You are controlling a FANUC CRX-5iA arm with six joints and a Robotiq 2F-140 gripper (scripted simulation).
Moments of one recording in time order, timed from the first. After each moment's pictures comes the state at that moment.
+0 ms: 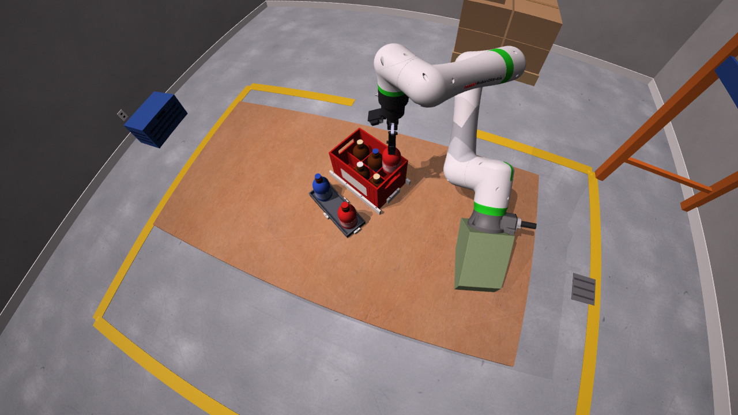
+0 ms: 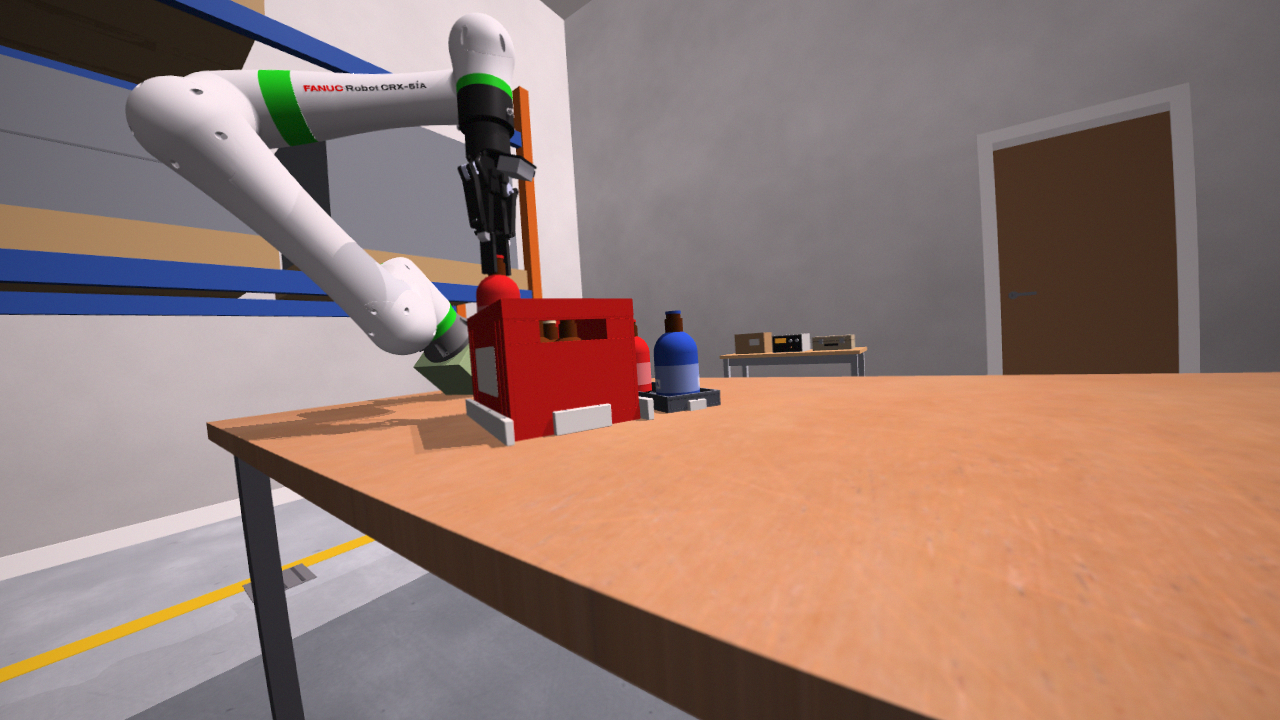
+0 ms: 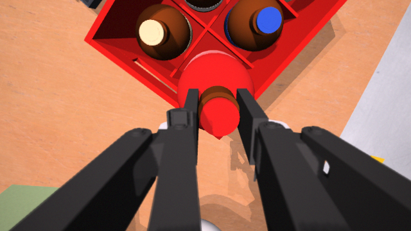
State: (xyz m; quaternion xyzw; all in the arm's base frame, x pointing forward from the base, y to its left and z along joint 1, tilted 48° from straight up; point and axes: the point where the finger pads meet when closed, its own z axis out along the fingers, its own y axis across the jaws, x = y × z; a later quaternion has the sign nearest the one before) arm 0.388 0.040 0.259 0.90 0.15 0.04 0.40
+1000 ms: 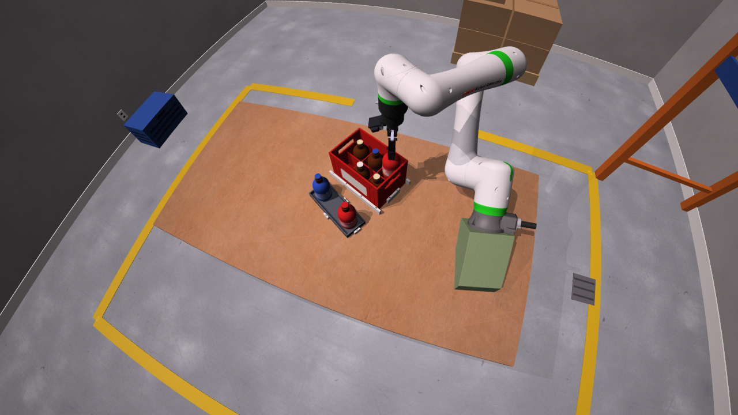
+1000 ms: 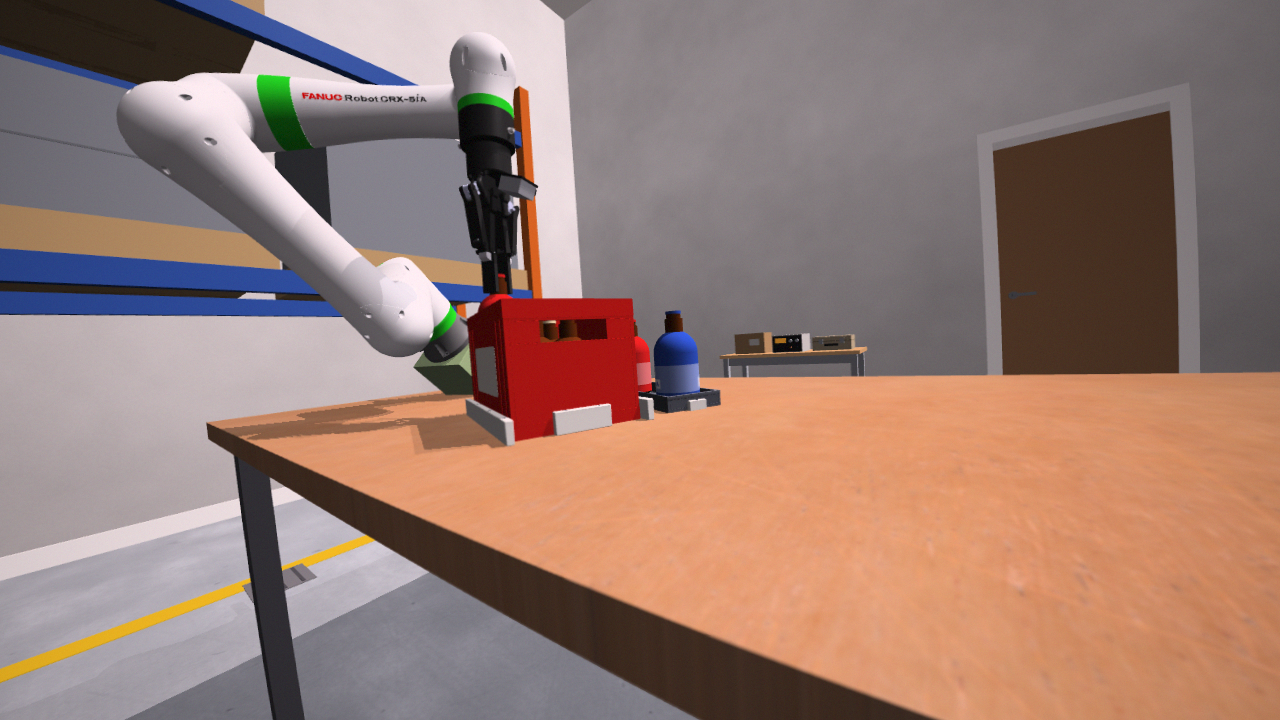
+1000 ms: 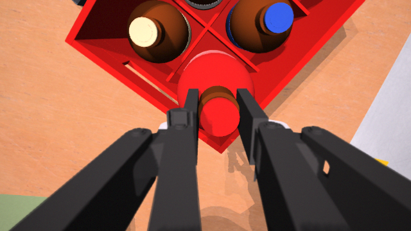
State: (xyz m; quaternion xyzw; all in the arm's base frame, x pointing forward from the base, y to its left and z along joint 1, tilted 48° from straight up) arm 0.395 0.016 0.237 0.90 0.15 0.04 0.40
